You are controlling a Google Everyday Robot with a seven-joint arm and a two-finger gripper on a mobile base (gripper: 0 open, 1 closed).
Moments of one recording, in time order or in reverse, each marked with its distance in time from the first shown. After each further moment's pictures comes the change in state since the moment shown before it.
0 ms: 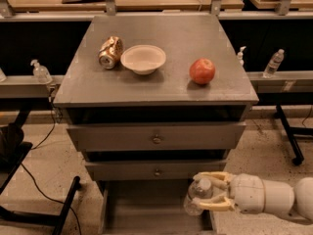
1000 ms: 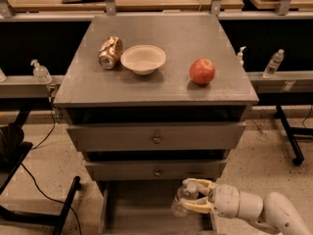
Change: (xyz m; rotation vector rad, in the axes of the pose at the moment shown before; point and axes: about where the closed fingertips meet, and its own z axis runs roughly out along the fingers) arm 0.103 -0.021 0.037 0.083 -0.077 0.089
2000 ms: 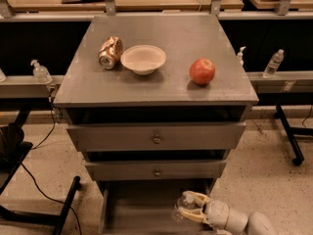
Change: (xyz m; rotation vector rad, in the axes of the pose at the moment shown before) arm 0.153 -0.027 0.003 0.114 -0.040 0.040
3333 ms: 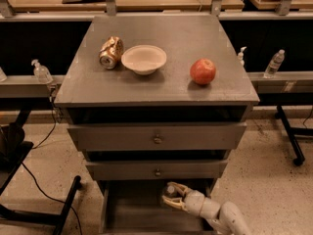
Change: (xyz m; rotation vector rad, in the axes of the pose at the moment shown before) arm 0.092 -0.057 0.078 0.072 0.034 -0.117
